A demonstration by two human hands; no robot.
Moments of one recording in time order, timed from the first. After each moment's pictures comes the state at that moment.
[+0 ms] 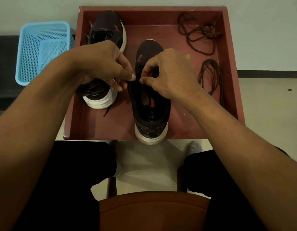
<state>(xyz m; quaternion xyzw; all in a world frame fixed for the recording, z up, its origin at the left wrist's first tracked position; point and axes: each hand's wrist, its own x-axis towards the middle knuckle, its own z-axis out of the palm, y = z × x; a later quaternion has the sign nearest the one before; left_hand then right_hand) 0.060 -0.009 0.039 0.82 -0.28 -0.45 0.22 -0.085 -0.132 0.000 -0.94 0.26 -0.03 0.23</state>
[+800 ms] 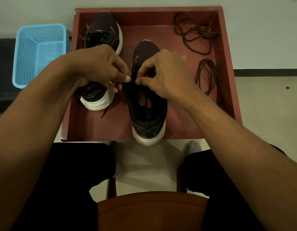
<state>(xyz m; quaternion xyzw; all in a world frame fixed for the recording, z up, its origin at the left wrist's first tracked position) 0.062 -0.010 0.031 0.82 -0.29 -0.45 0.21 -0.086 -0.135 0.002 -0.93 0.26 -0.02 0.26</state>
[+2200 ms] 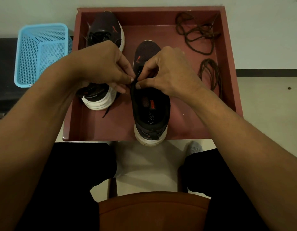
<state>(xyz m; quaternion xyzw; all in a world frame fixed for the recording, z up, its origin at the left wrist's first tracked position) 0.049 -0.007 0.050 0.81 -0.32 -0.45 0.21 -0.084 -0.145 0.000 -0.93 0.18 -0.01 0.33</state>
